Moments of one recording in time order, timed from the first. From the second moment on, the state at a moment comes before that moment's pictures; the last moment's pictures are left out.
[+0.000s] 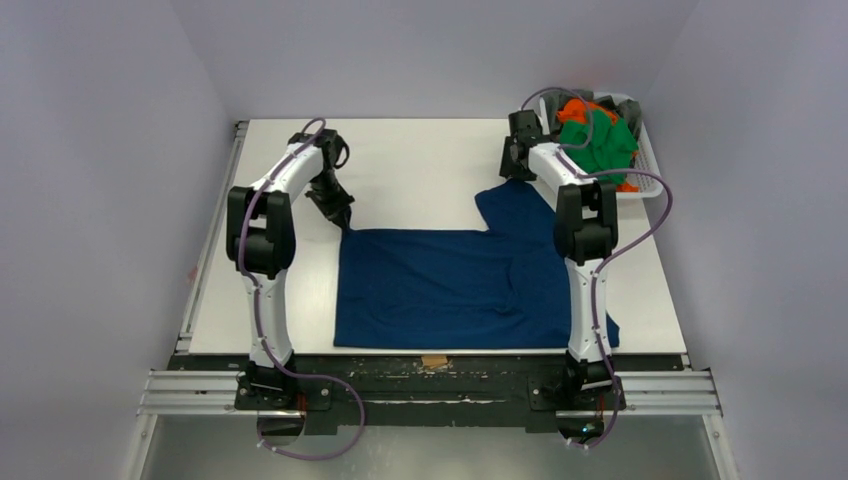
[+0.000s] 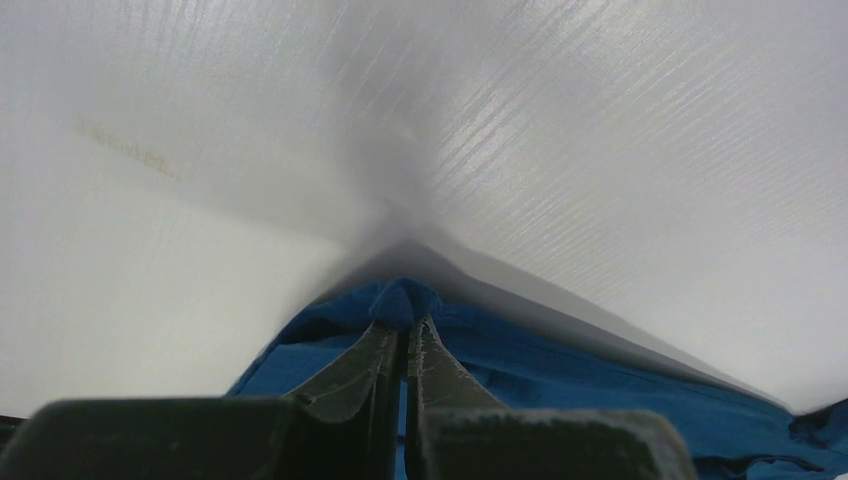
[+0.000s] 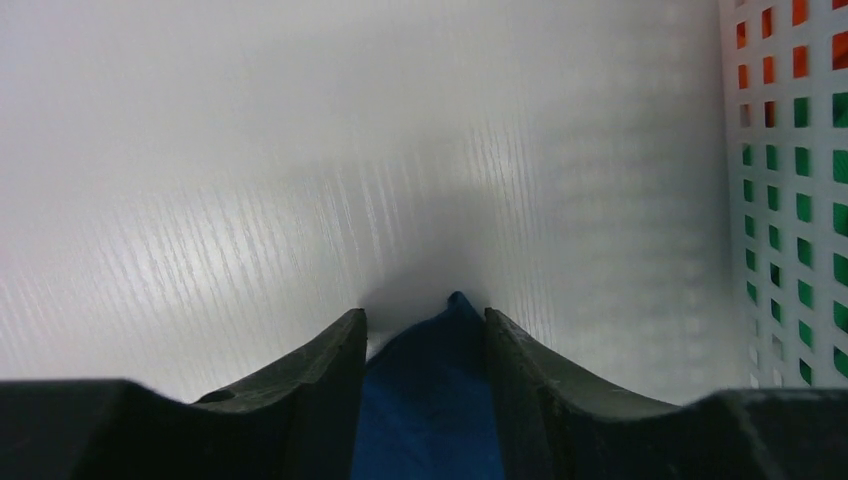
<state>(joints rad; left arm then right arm) -0.16 2.17 1.80 -1.17 0.03 -0.82 0.17 2.39 1.99 -0.56 0.24 0.29</state>
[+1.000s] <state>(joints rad) -0.20 1.89 1.54 -1.06 0.05 -0.76 0.17 1.61 1.28 -0.49 0.21 0.30</state>
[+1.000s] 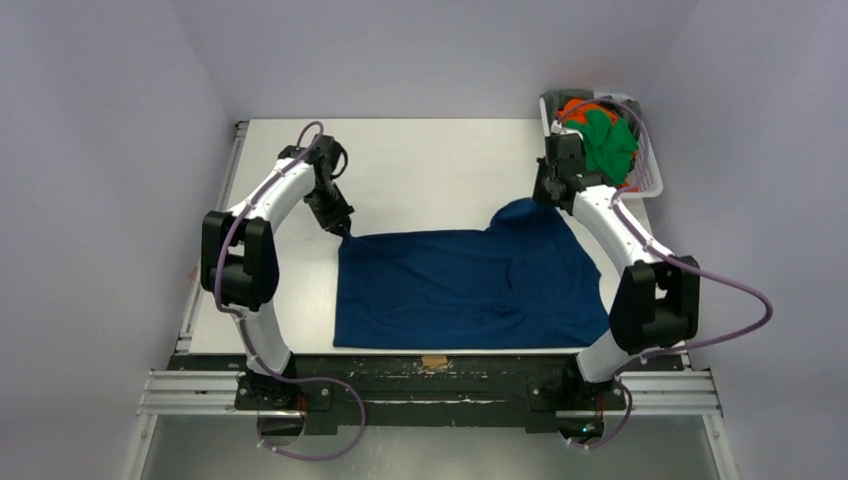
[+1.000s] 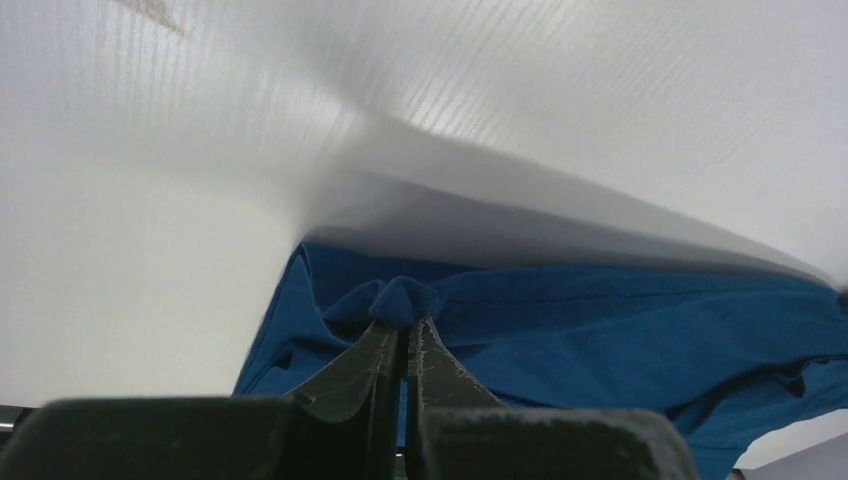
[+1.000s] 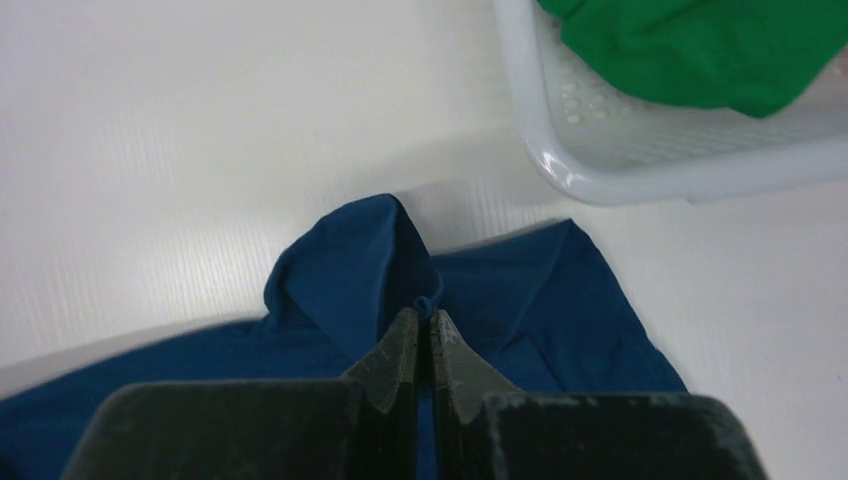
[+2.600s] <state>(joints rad) -0.29 1.47 1.26 -1.27 -0.06 -0.72 0.17 0.87 0.90 -1.17 0.29 0.71</state>
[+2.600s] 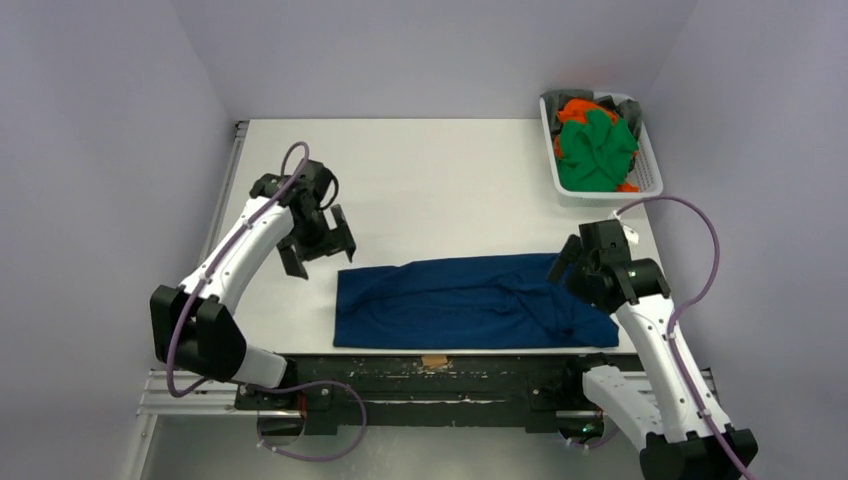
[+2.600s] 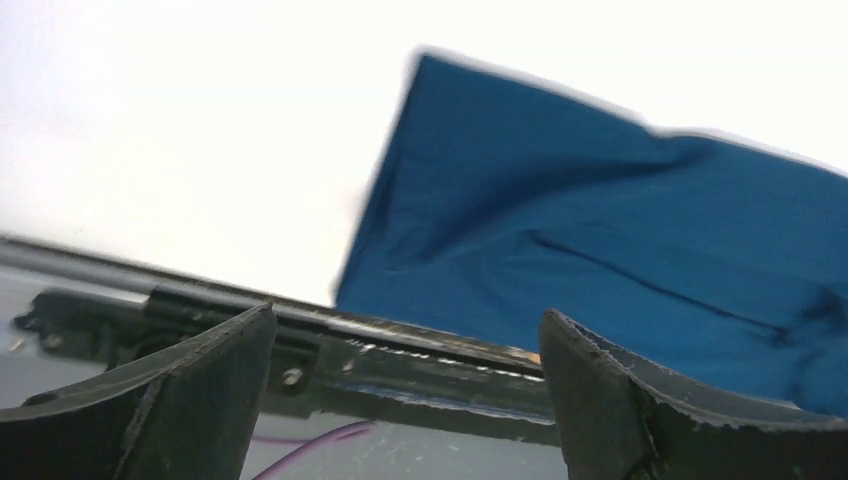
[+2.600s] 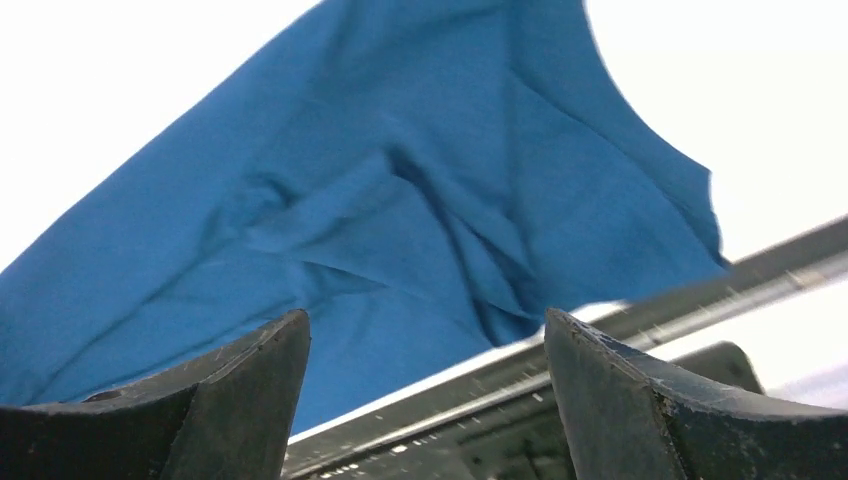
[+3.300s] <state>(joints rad) -0.31 1.77 1.17 -0.95 0.36 -0.59 0.17 1.48 0.83 -0.60 -0.18 0.44</state>
